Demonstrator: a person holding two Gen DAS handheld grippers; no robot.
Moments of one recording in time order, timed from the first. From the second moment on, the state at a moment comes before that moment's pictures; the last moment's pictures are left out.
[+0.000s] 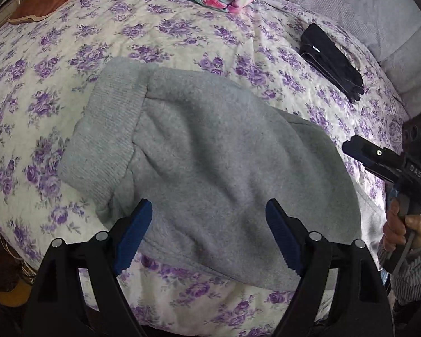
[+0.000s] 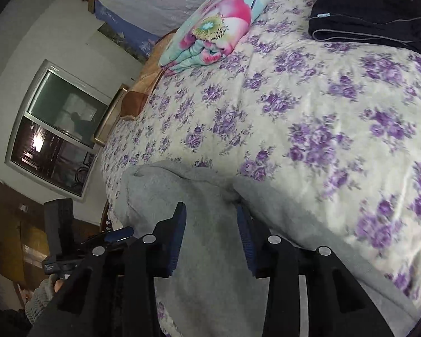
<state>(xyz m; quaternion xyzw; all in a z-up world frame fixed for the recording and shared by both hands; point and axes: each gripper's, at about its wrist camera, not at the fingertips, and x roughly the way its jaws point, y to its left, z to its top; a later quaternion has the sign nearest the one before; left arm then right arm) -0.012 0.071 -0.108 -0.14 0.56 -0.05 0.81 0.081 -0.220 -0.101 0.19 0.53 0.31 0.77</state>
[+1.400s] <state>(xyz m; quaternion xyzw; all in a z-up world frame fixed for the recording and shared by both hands) 0.010 0.053 -0.102 -0.09 0.53 -0.14 0.83 0.017 -0.183 -0.083 0.06 0.53 0.25 0.81</state>
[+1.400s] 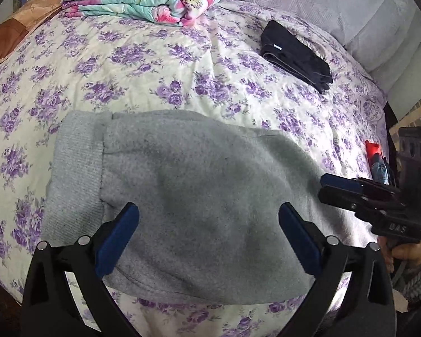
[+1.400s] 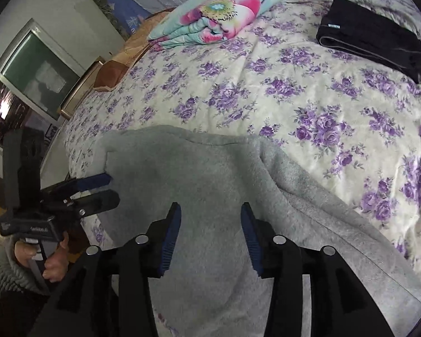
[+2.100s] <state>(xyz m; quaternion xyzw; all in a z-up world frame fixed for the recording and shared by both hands) 0.016 0.004 -0.122 -0.05 0.56 -0.17 0.81 -0.037 -0.214 -0.127 0.05 0.59 0.23 0.77</state>
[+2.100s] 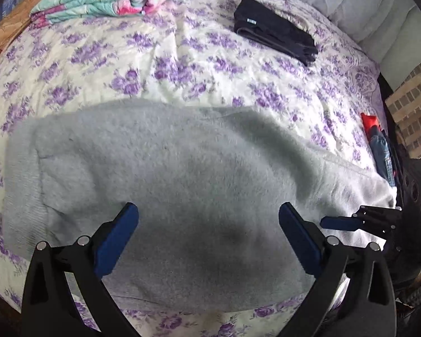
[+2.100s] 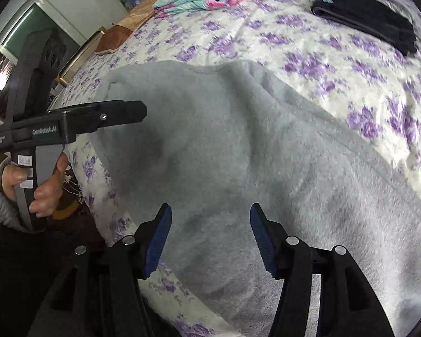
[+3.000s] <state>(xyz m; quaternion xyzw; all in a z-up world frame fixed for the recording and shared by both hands) 0.022 -0.130 -0.100 0.05 0.55 -0.32 0.77 -0.253 -0.493 -0.121 0.47 0.37 -0.13 0.80</state>
